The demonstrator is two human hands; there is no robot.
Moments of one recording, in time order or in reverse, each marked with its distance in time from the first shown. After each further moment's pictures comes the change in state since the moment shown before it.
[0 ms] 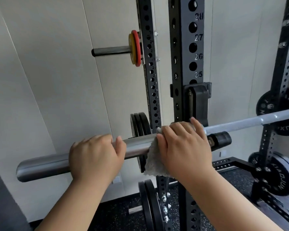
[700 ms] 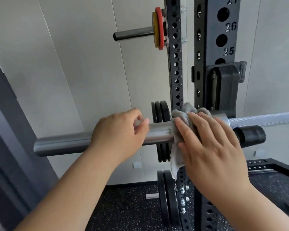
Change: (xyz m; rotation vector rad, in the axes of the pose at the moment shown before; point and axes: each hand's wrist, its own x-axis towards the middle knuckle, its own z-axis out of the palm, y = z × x) left_hand 0.021 0.035 -0.014 -0.040 -0.152 0.106; right_hand -0.030 0.037 0.004 0.139 0.076 -0.214
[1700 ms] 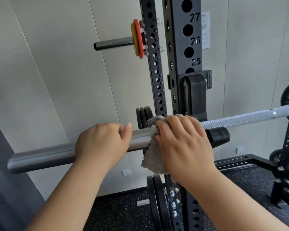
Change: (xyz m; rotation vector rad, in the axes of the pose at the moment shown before) left_hand 0.004 0.014 0.012 0.051 -0.001 -0.138; right_hand 0.021 0.002 0.005 -0.009 -0.019 0.047
